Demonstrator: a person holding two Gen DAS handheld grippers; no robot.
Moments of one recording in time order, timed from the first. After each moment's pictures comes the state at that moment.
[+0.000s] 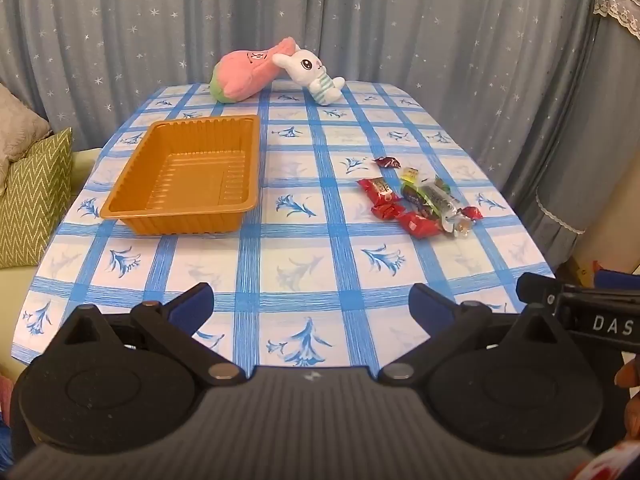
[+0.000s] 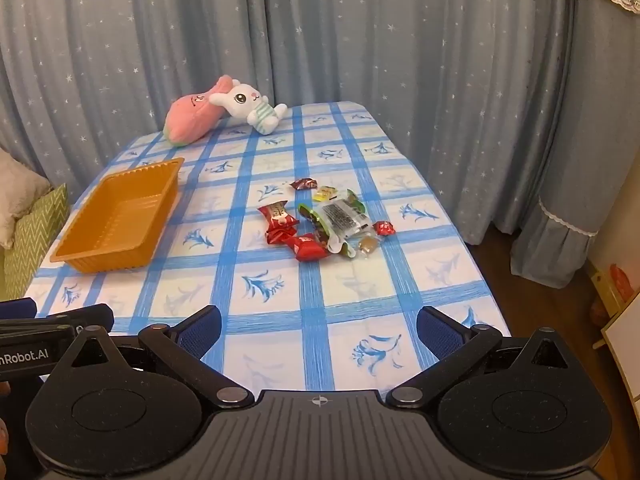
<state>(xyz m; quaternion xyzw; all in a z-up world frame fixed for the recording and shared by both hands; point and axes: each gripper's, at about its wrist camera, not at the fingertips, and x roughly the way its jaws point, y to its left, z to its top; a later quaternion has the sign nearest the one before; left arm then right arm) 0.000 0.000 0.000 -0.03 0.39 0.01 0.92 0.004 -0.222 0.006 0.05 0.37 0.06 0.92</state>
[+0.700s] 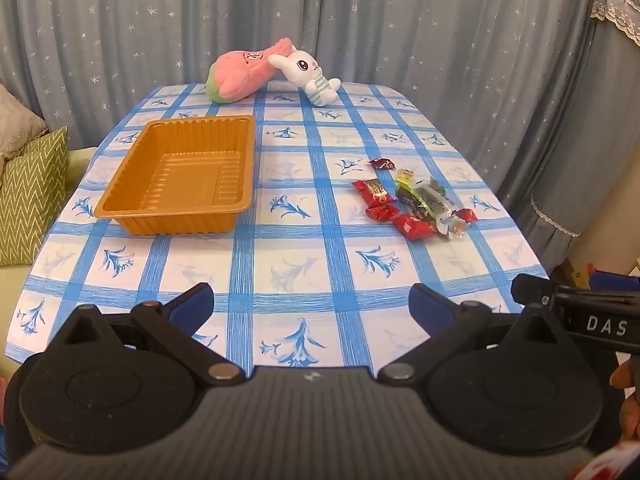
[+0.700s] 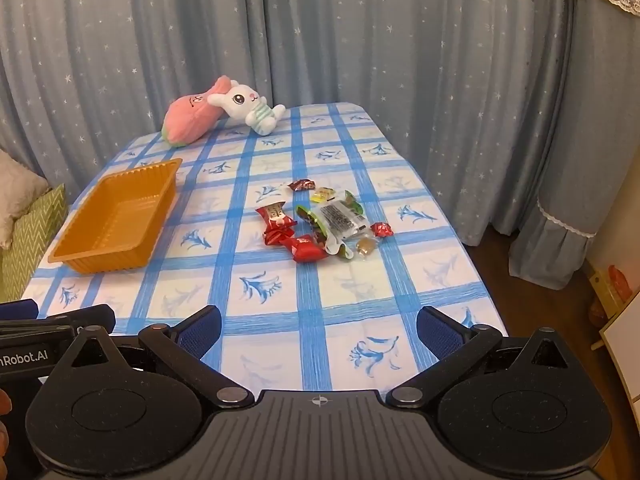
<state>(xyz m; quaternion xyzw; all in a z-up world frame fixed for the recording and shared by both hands) 0.000 -0.003 -0.002 -0.03 0.38 0.00 0.93 0.004 -0.220 0.006 0.05 0.37 0.06 0.93</state>
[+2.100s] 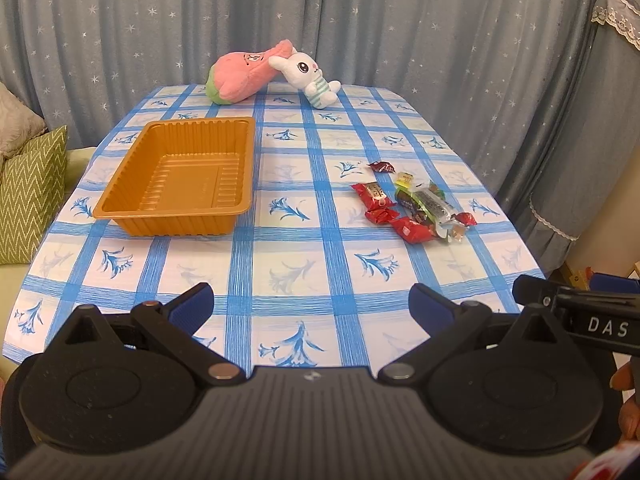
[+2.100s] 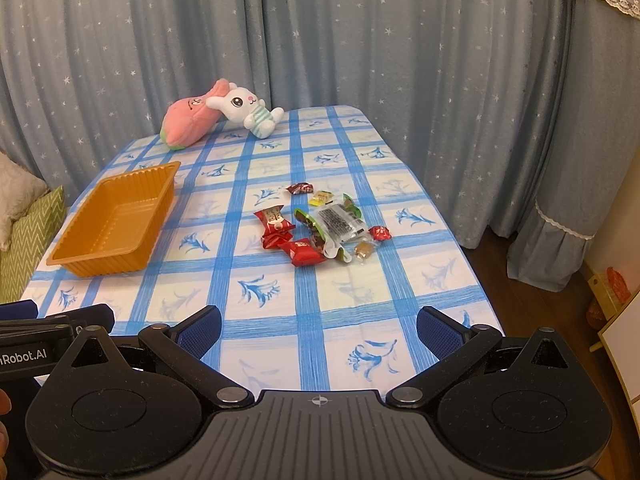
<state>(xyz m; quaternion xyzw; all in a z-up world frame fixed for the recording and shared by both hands) 0.004 -0.002 0.001 -0.04 0.37 0.00 0.93 0.005 -0.223 0.007 0.05 0.37 0.06 0.93</state>
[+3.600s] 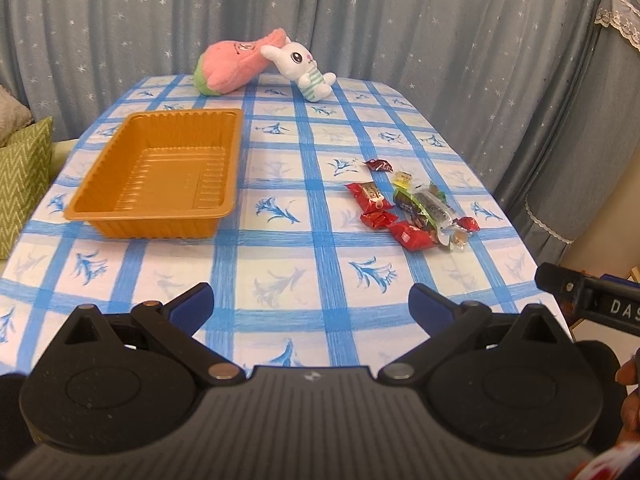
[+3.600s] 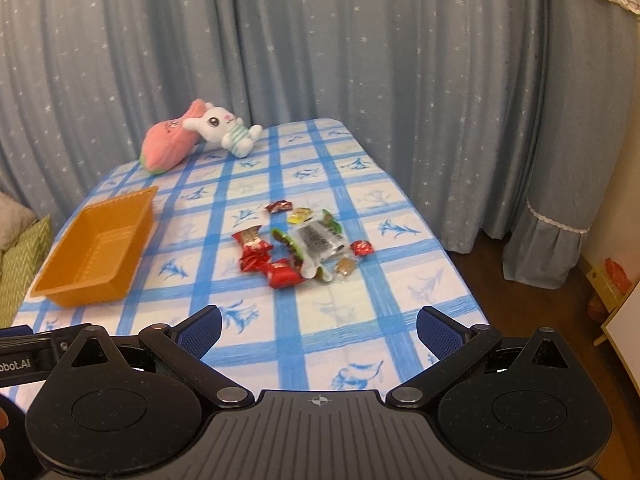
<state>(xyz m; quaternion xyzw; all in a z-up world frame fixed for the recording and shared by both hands) 0.042 -0.006 -0.015 -0.05 0.39 -0.02 0.92 0.033 -0.251 -0.005 0.07 0.35 0.03 0.93</state>
